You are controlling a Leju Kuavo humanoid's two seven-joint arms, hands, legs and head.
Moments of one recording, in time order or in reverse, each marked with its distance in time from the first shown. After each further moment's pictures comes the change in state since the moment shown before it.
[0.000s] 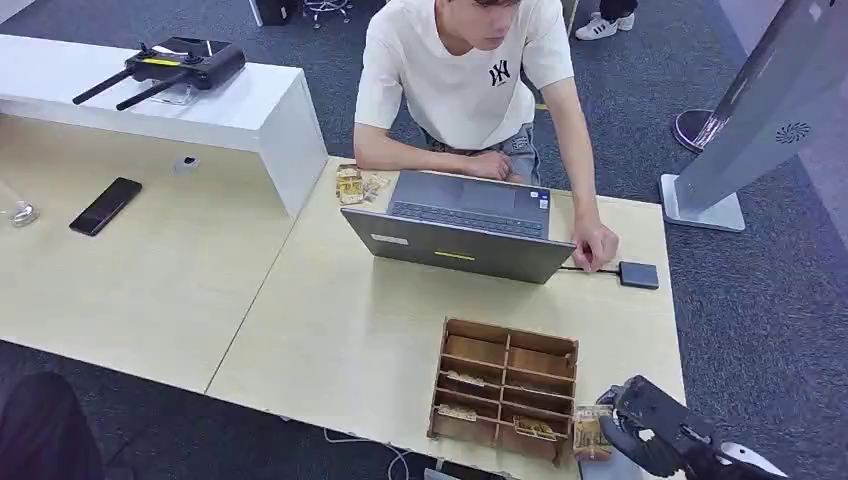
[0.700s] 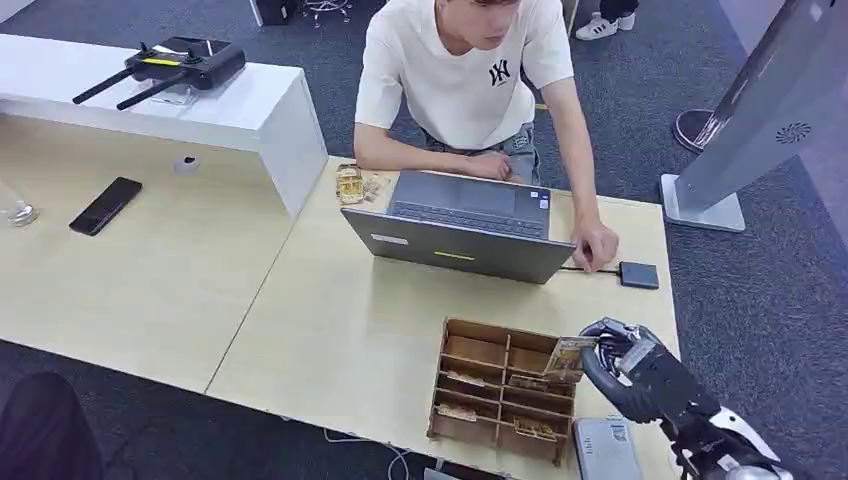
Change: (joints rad) left arm -0.003 -0.024 0.017 0.000 -0.019 0.024 -0.038; right arm -0.060 0.196 -0.082 -0.060 0.120 -0.117 -0.205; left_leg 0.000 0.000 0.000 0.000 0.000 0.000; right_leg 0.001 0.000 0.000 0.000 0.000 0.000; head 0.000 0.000
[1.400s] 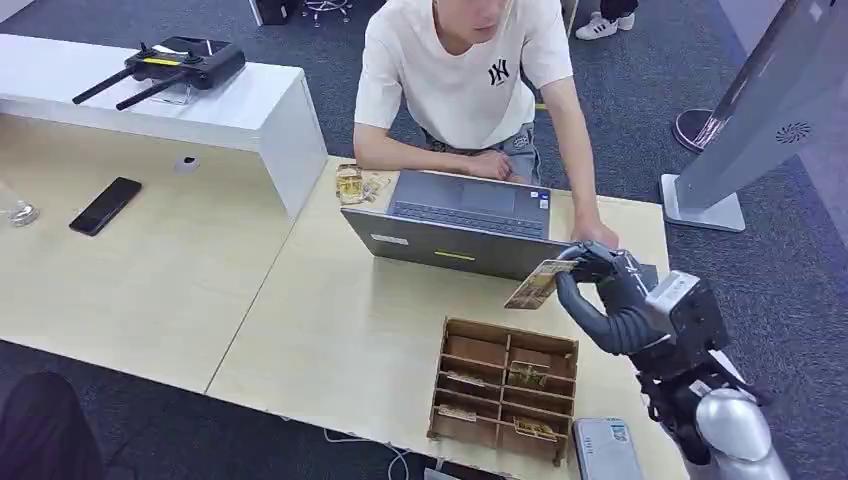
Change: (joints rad) left arm -0.003 -0.006 -0.013 0.000 -0.034 -0.019 -0.031; right arm -0.218 0.218 -0.014 0.096 -0.153 0.118 -0.137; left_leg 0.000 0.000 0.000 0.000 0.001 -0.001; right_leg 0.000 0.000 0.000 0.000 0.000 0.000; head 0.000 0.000
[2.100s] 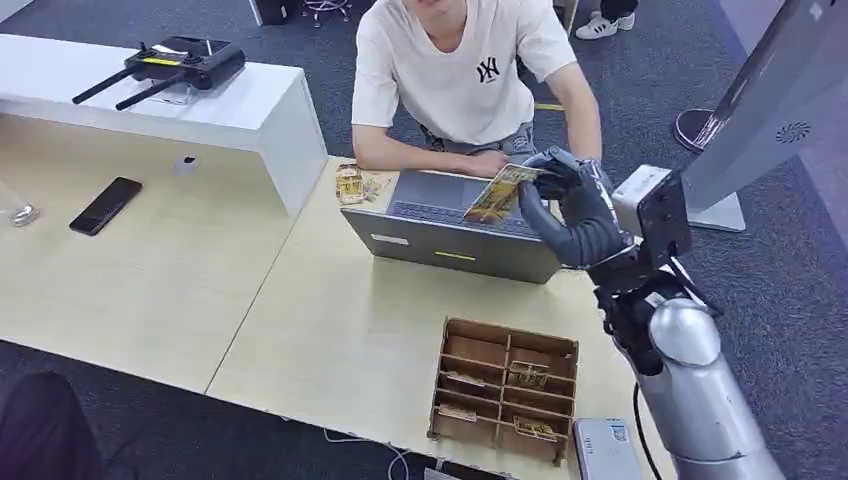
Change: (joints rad) left arm 0.000 0.015 -0.040 0.000 -0.055 -0.041 -0.014; right arm -0.286 0.195 0.057 0.226 -0.012 -0.060 -0.001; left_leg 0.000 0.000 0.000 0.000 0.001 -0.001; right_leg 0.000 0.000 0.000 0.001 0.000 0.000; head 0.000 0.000
